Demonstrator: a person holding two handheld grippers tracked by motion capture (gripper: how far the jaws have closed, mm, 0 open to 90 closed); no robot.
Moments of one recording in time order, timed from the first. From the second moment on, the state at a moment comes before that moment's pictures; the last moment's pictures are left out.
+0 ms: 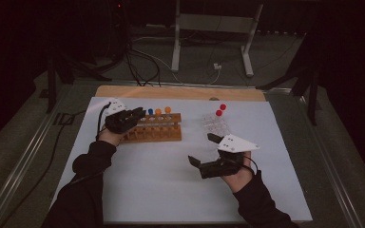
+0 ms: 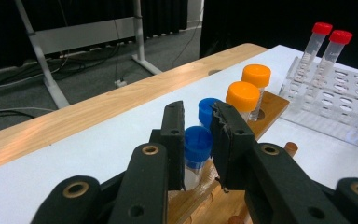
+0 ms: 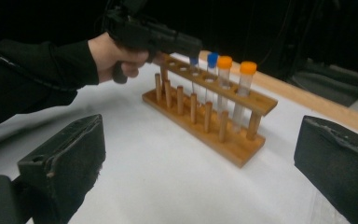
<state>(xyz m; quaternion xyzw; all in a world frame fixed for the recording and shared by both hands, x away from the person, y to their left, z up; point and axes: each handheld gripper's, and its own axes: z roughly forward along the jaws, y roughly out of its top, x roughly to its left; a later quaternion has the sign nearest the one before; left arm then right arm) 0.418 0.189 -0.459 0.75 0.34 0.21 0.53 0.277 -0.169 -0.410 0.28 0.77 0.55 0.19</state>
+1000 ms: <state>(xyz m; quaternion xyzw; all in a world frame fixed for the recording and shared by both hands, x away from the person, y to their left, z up) 0.345 0.193 -0.420 0.74 0.27 0.17 0.59 0.299 -0.205 -0.377 0.29 0.73 0.58 0.24</state>
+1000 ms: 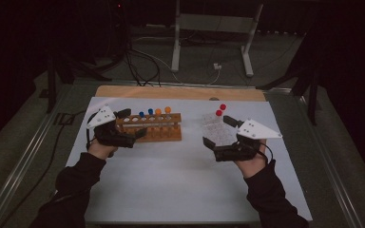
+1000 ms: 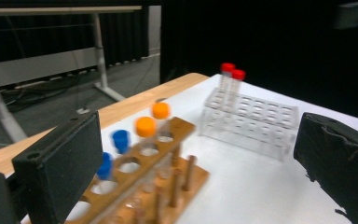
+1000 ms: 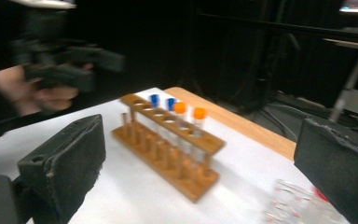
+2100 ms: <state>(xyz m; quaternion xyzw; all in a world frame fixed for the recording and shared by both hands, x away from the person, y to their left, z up) 0.309 0.180 -0.448 0.75 0.25 0.16 0.59 0.408 -0.229 -0.455 0.45 0.76 0.41 0.21</state>
